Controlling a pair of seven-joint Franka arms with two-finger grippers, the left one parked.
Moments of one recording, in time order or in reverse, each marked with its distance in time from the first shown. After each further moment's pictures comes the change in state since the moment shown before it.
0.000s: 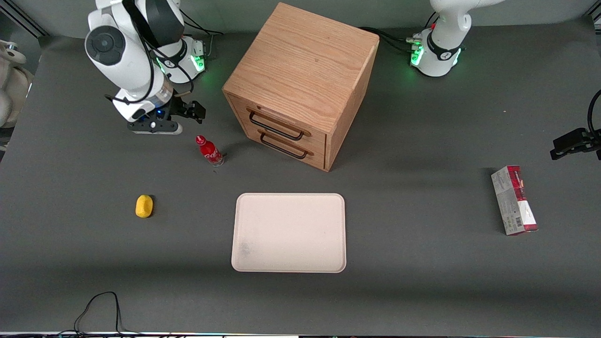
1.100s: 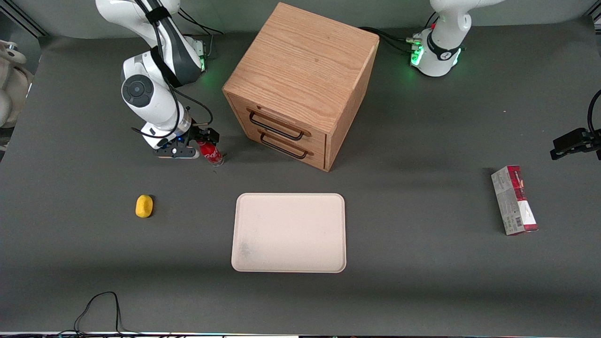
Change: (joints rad) arm 0.000 0.165 -0.003 -0.136 0.000 0.320 -0.007
